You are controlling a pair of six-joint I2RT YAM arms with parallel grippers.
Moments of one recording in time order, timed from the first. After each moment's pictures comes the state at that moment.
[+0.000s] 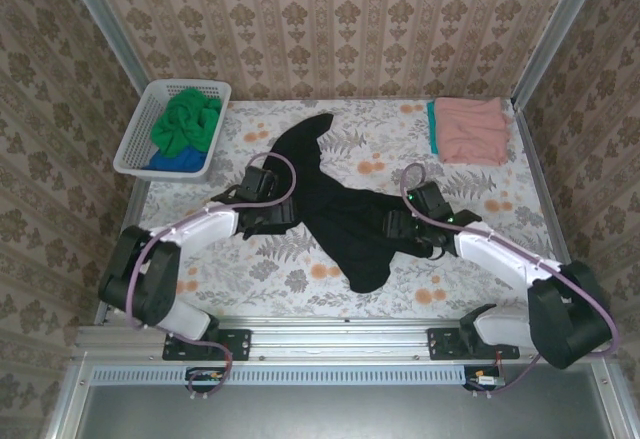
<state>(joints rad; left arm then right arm) -0.50 1.52 0.81 -0.32 -0.08 -0.46 0.44 1.24 0.66 -0.42 0.07 0.53</state>
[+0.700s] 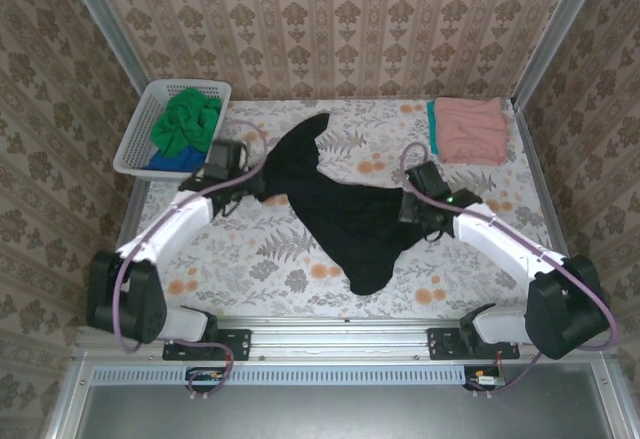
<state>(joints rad) -0.33 1.36 1.01 -0.41 0.06 -0.40 0.38 1.31 0.91 -0.58 0.20 0.52</state>
